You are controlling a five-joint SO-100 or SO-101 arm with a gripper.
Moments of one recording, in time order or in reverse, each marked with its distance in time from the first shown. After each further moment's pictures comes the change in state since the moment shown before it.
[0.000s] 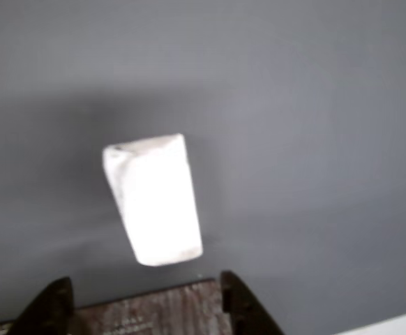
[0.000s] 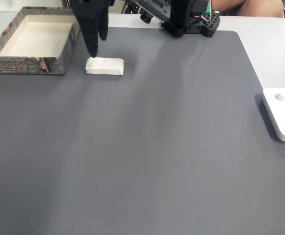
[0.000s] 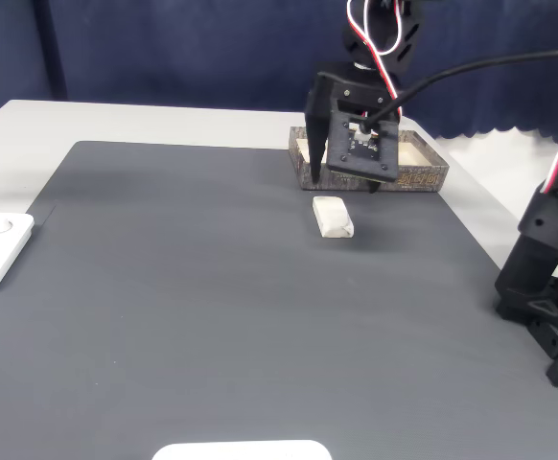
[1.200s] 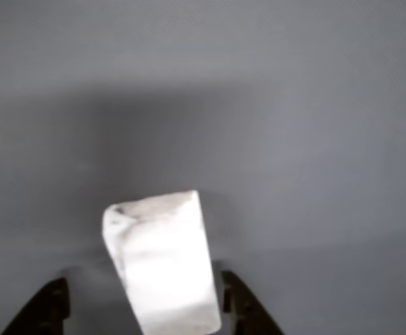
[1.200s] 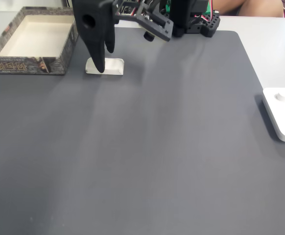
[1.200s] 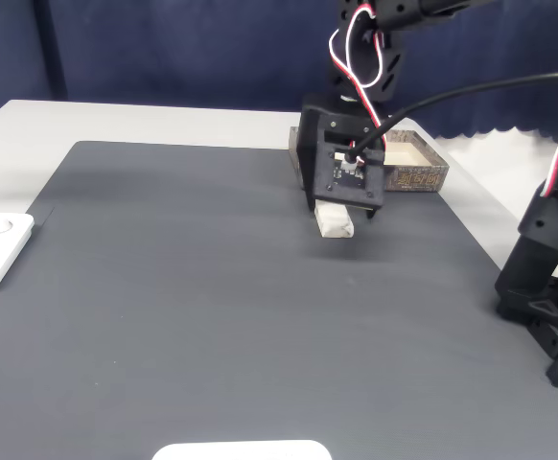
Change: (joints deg) arm -1.6 -7.5 1.7 -3.2 -2.8
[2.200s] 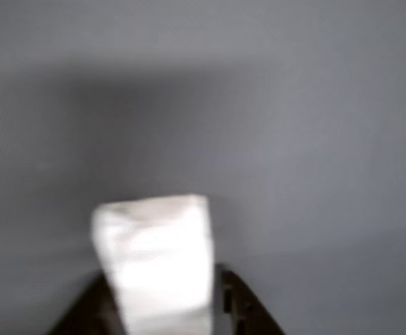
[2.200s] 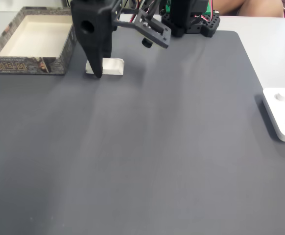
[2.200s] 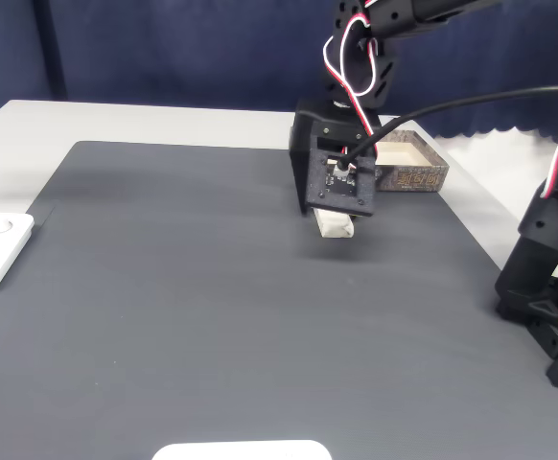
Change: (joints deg) arm -0.8 -1.2 -0.1 -3.5 -0.4
